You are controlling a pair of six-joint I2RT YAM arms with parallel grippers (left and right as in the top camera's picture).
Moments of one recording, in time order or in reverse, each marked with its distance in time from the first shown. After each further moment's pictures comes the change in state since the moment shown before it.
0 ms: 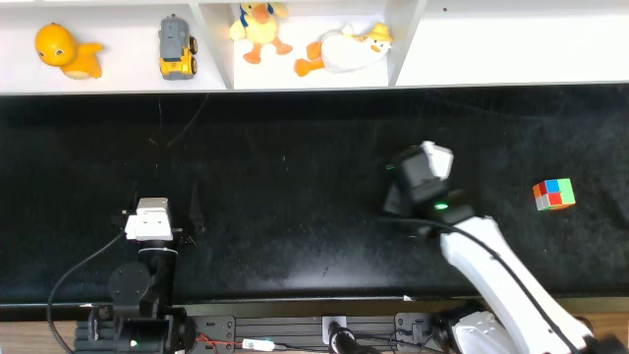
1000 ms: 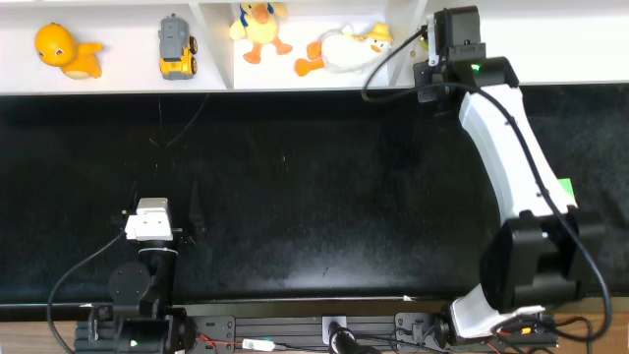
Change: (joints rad) left arm 0.000 0.000 0.000 0.000 0.000 0.000; right arm -0.259 0.568 0.787 -0.048 -0.002 -0.772
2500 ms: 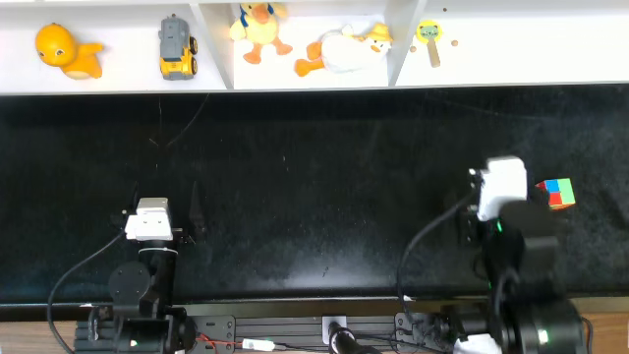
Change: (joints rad) left arm 0.000 0.000 0.000 0.000 0.000 0.000; right arm -0.011 -1.249 -0.704 -0.148 0.025 -0.020
